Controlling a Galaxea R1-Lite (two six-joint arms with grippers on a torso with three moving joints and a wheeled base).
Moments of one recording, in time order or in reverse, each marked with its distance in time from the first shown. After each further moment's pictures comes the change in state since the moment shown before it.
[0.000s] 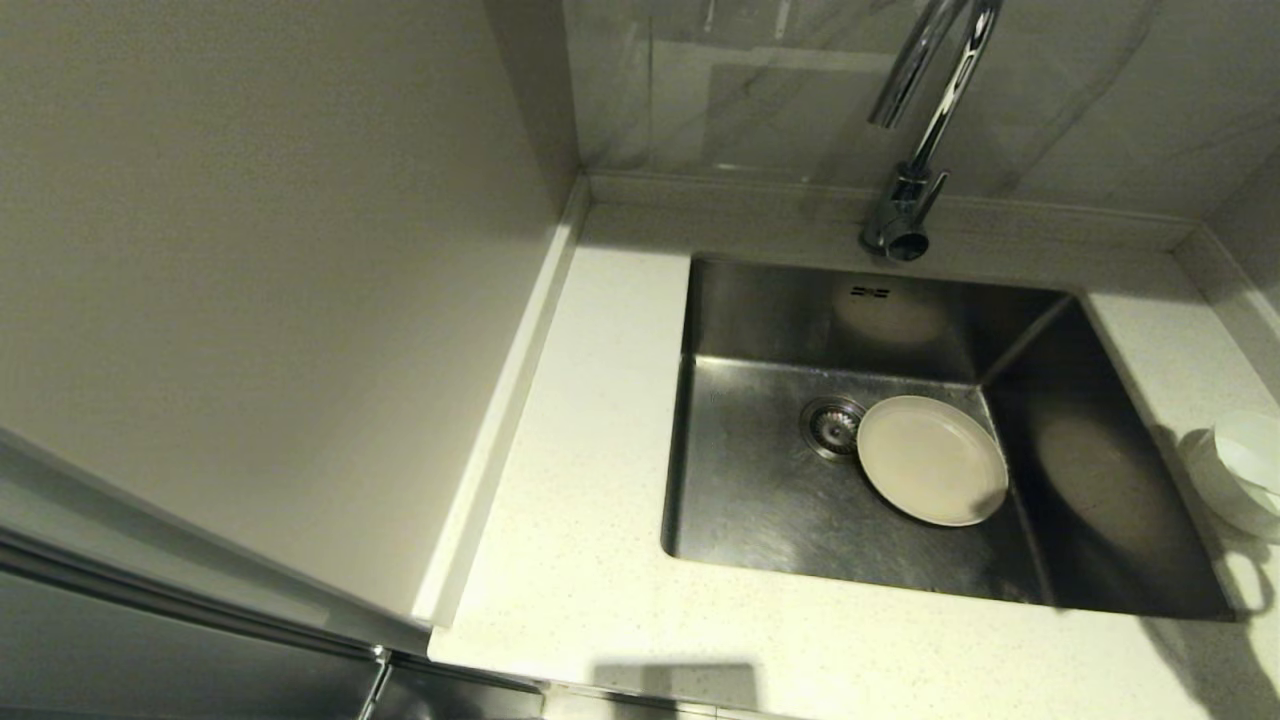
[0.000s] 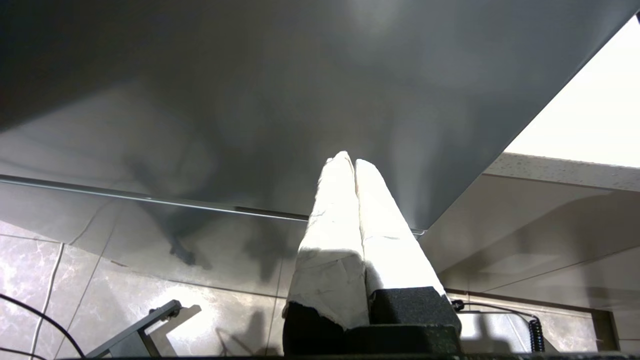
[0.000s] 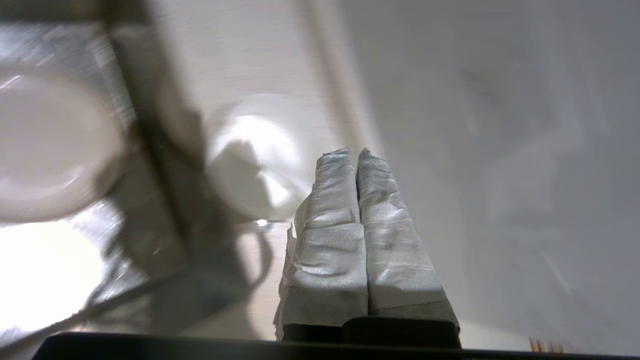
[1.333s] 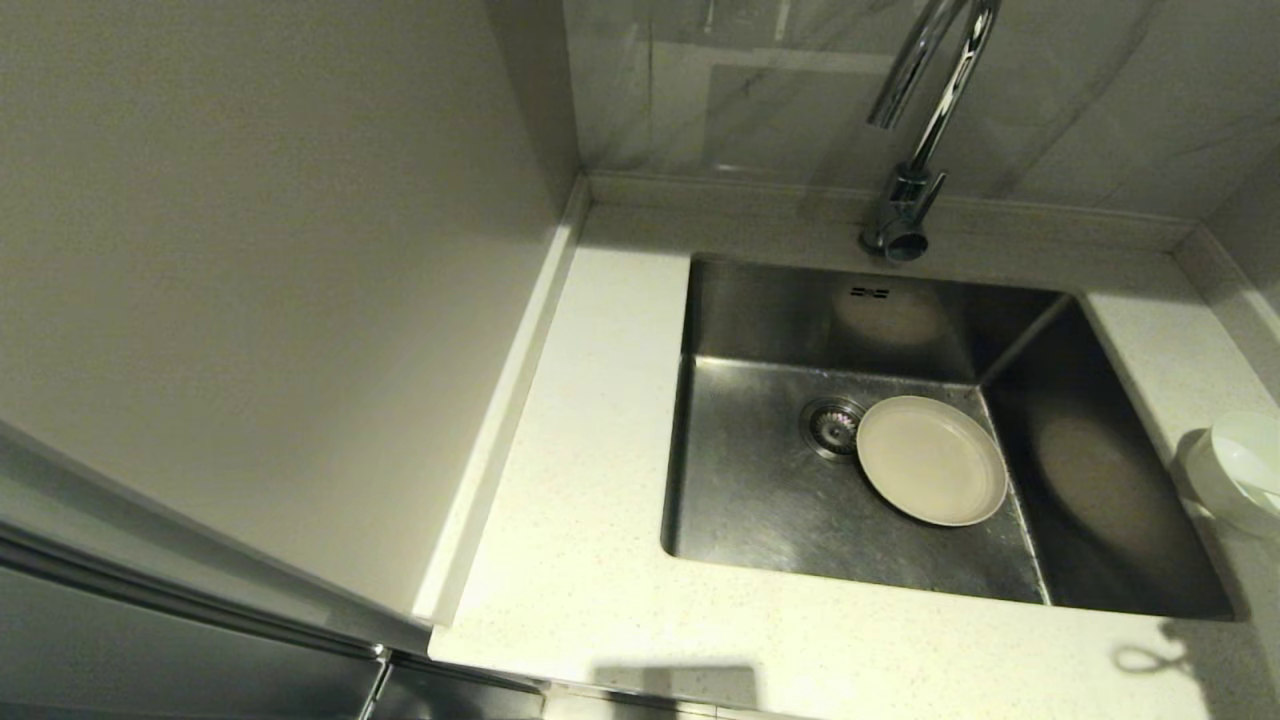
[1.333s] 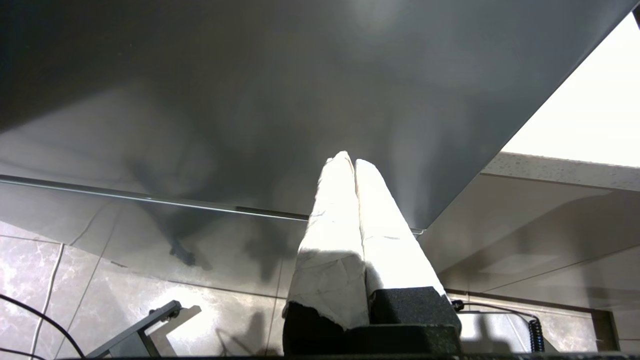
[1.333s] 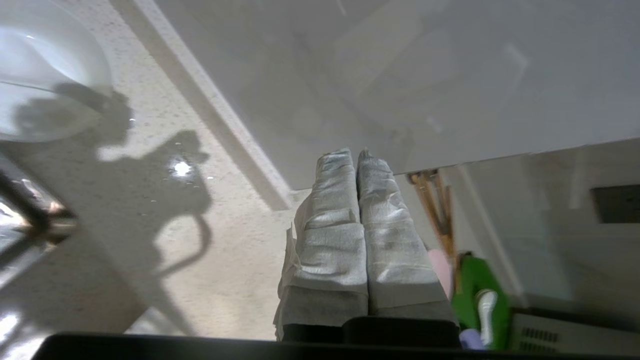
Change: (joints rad) left arm 0.000 0.000 0.000 0.000 -0.001 0.000; right arm -0.265 -0.147 -0.154 0.510 -0.083 0.121
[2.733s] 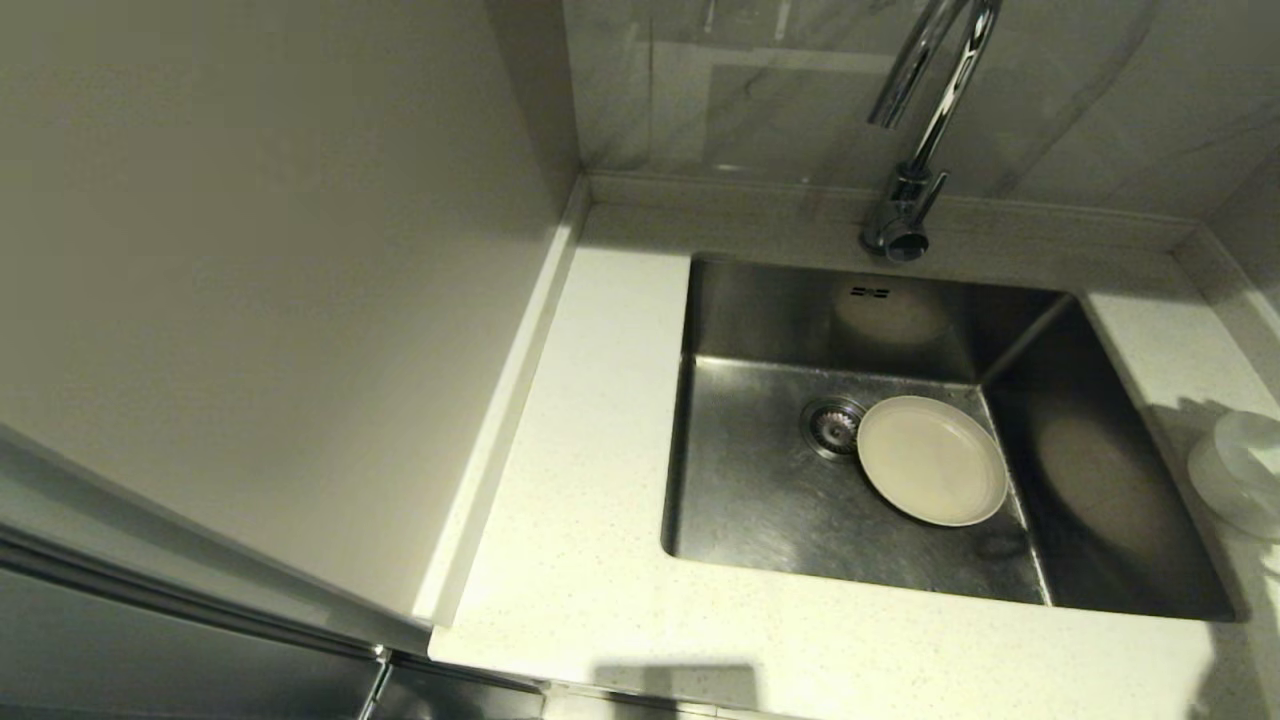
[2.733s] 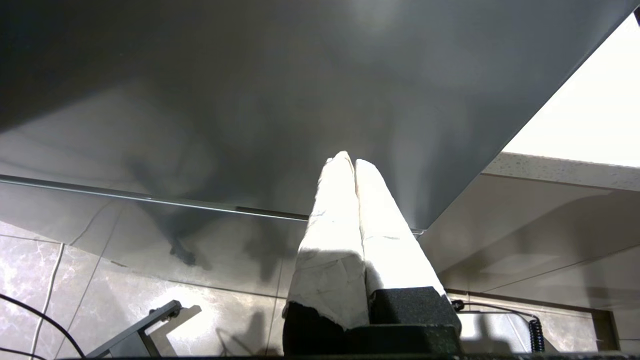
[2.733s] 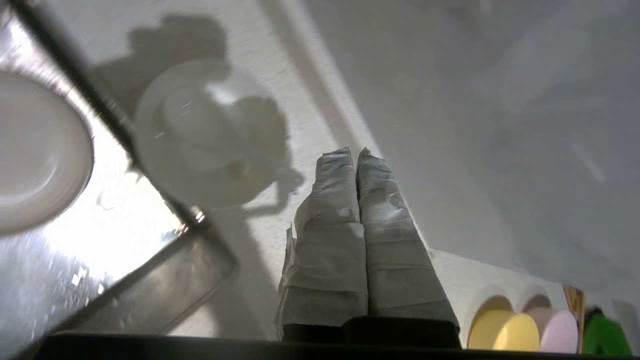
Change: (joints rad) left arm 0.000 0.000 0.000 0.000 0.000 0.000; right arm -0.035 0.356 -0.231 -0.063 0.332 0.064
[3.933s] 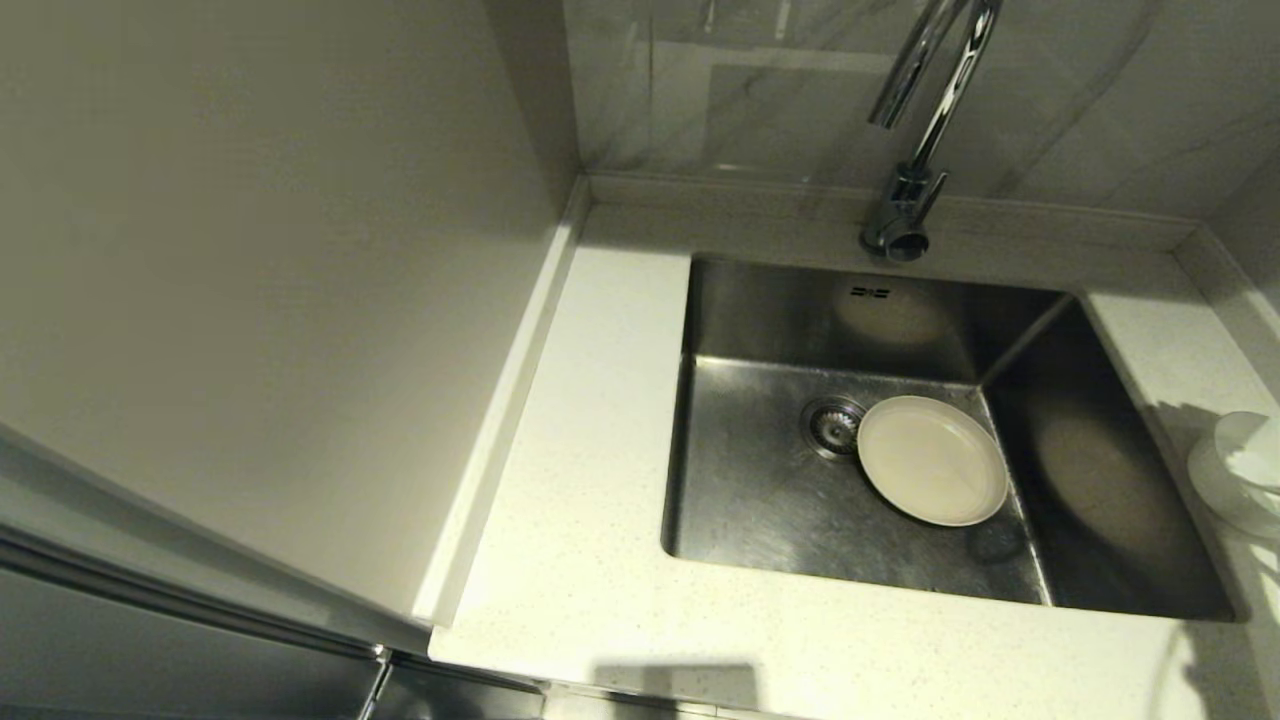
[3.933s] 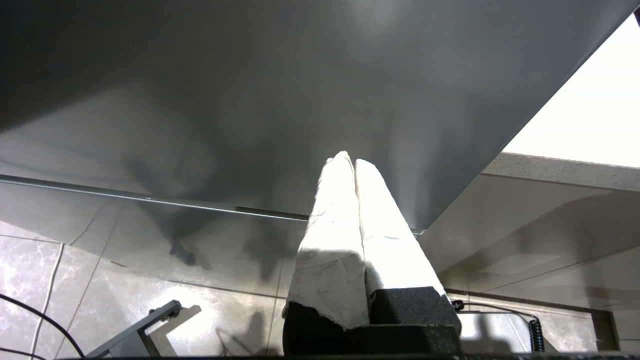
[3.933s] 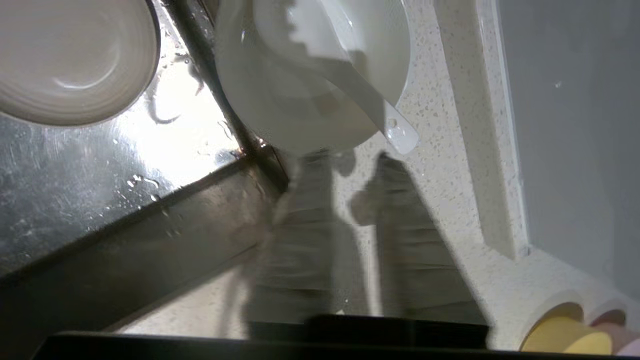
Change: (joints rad) left arm 0.000 0.000 0.000 0.000 0.000 0.000; right arm 0.000 0.098 0.088 -0.005 0.237 -0.001
